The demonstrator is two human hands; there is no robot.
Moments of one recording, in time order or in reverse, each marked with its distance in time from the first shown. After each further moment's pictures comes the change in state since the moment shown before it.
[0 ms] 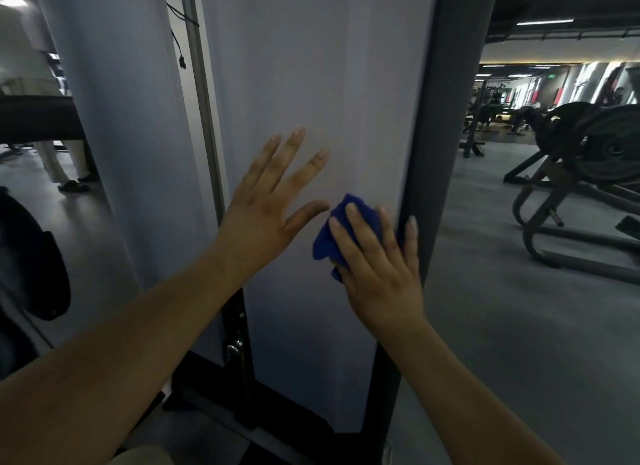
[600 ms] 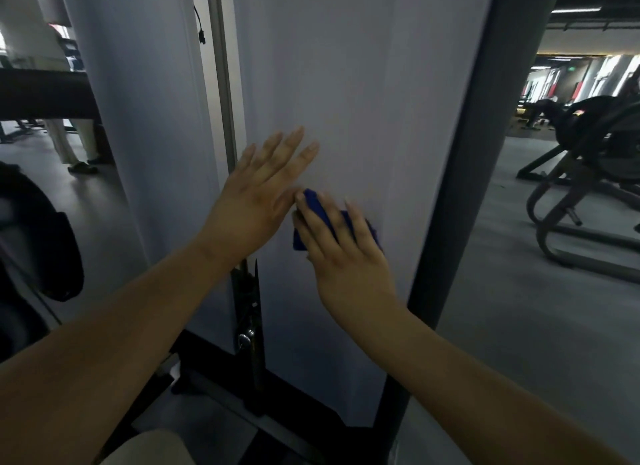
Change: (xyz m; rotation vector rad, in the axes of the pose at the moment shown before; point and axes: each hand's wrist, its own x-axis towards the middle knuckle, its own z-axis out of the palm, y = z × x) left_hand -0.026 -0.059 -0.001 0.080 -0.078 0.051; right_hand 0.033 -0.066 0.027 -0.271 -0.257 -0.215
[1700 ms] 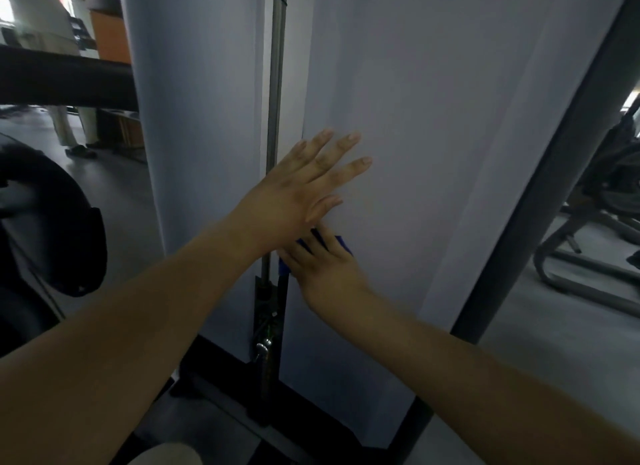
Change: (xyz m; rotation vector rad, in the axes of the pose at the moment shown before) left_hand 0.010 -0.041 -0.021 -0.034 -0.062 0.146; right_hand 0.059 -0.062 0.065 0.077 -0.113 -0.279
